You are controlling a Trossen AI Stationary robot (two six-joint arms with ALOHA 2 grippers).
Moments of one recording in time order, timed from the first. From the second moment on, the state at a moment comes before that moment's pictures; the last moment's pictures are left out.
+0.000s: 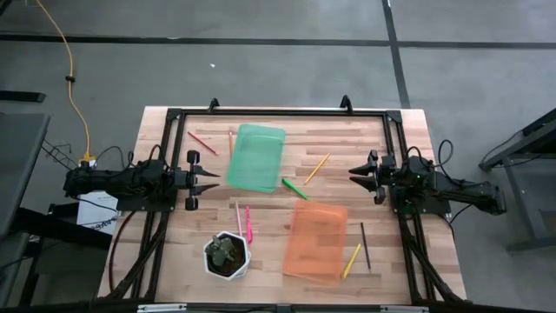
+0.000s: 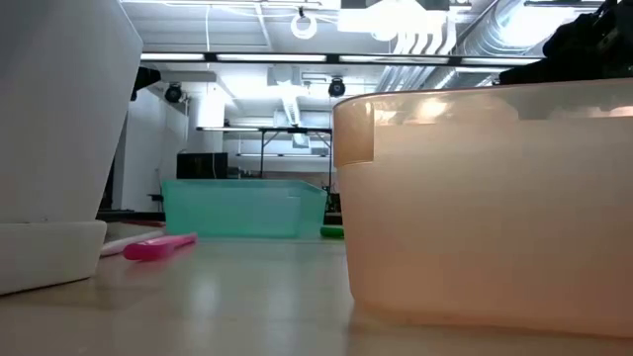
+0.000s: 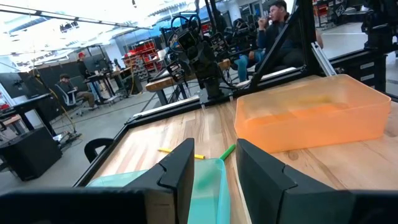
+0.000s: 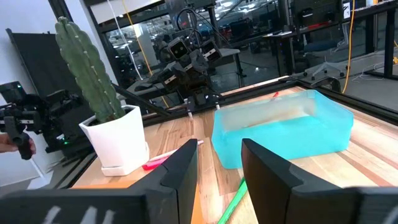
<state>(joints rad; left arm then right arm) 0.09 0.03 0.01 0.02 -0.03 0.32 -0.19 0.01 0.01 0.03 -0.16 0.25</state>
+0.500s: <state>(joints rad) 0.09 0.03 0.01 0.02 -0.03 0.32 -0.19 0.01 0.01 0.41 0.01 0.47</state>
